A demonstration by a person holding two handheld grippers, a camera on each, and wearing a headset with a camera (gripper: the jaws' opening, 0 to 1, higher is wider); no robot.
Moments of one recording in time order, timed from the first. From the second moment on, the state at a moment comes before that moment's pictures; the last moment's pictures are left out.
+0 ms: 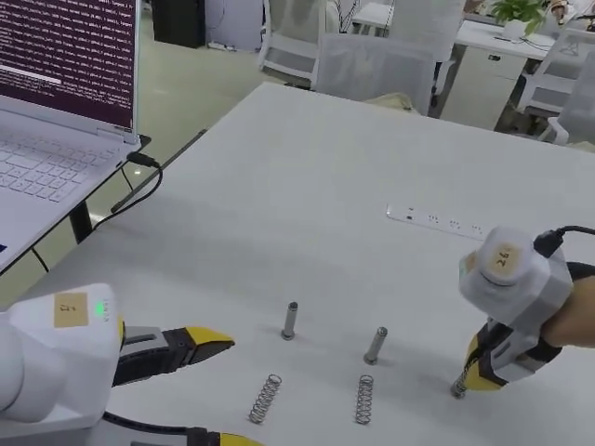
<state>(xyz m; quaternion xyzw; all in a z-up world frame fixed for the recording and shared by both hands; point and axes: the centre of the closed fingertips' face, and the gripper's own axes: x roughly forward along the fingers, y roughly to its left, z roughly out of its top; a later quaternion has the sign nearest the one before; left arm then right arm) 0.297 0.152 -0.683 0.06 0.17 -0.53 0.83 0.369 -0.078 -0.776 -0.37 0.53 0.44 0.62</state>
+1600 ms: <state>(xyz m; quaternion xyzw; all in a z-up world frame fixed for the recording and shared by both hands) 0.309 0.145 -0.713 0.08 0.20 -0.54 0.81 0.380 -0.064 -0.738 -0.34 0.44 0.42 0.72</state>
